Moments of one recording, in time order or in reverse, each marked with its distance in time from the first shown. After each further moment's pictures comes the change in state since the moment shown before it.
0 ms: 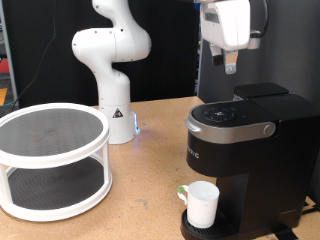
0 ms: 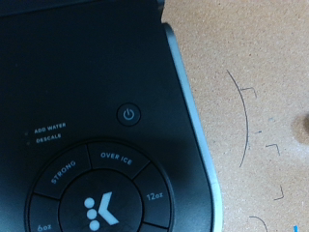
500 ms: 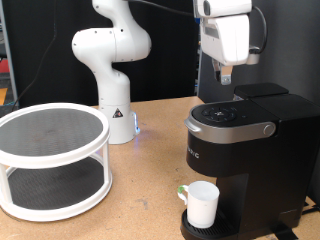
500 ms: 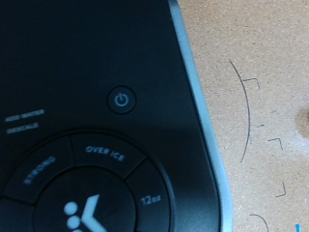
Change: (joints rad) arm 0.000 0.017 0.009 -0.051 -0.020 0.084 0.012
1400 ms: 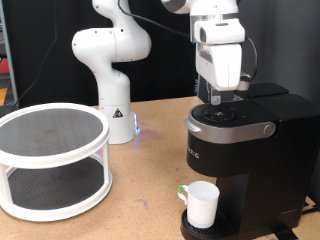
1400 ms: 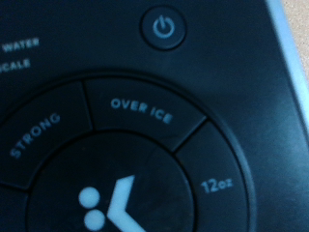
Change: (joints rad) arm 0.000 0.005 0.017 -0.116 -0.068 0.102 0.036
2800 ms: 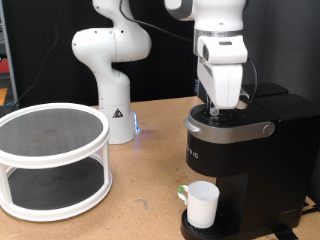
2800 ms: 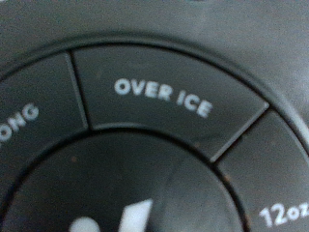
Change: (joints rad) arm -0.003 0.080 0.005 0.062 -0.012 -0.104 0.031
